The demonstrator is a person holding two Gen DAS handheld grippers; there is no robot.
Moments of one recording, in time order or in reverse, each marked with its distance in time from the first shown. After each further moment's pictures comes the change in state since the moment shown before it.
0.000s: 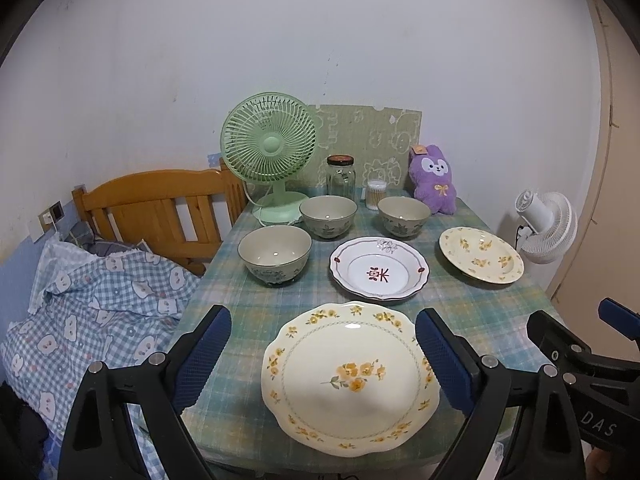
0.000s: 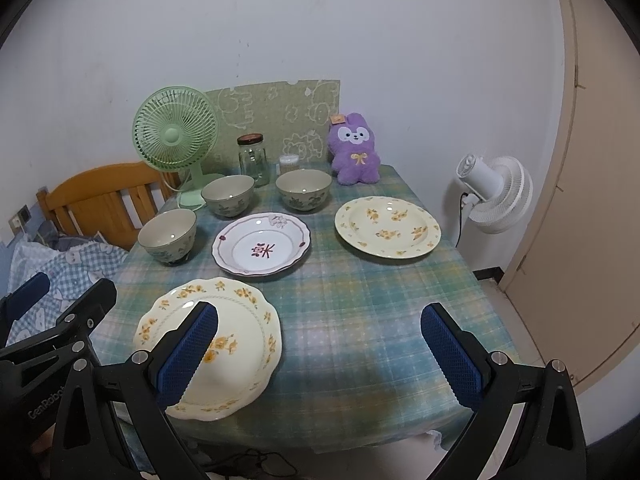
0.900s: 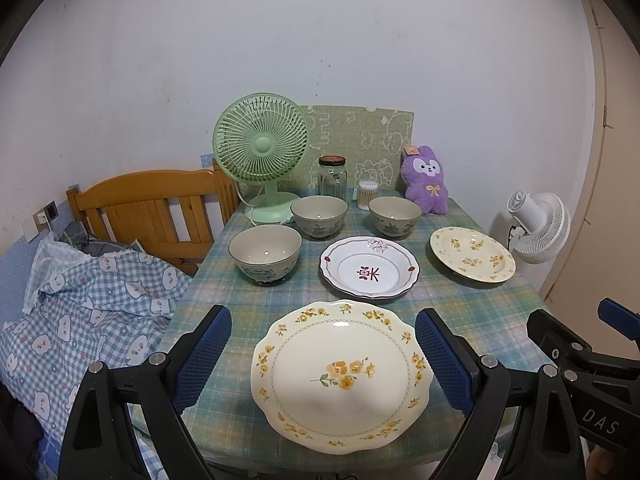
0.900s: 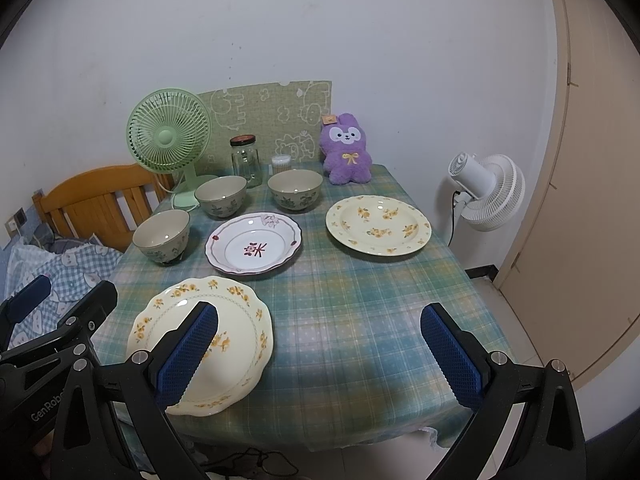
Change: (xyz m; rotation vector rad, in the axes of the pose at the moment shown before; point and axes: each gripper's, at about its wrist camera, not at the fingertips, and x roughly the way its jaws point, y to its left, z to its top) left arm 0.000 -0.007 -0.004 0.002 -0.005 -0.020; right arm -0.006 -0.008 -0.003 0.008 -0.001 -0.017
